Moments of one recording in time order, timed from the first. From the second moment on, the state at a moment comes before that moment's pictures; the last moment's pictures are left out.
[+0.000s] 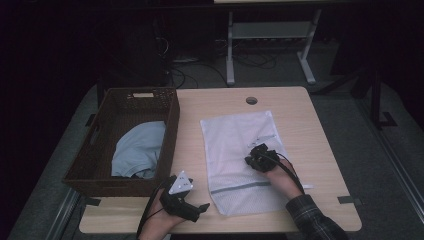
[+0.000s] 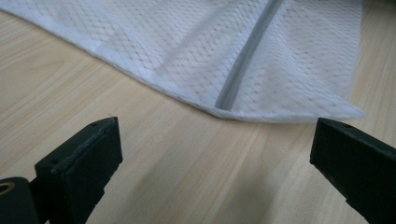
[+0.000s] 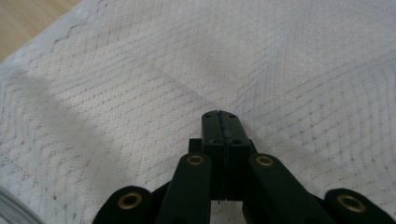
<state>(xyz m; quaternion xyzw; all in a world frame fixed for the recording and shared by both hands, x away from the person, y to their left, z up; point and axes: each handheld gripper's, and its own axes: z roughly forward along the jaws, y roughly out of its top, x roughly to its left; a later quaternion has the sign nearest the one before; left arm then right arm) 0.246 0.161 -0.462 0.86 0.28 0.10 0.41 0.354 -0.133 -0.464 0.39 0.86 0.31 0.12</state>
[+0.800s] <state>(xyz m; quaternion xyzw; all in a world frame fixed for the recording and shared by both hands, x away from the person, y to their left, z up) 0.243 0.161 -0.460 0.86 0.28 0.10 0.41 0.334 -0.163 -0.450 0.36 0.85 0.37 0.10</state>
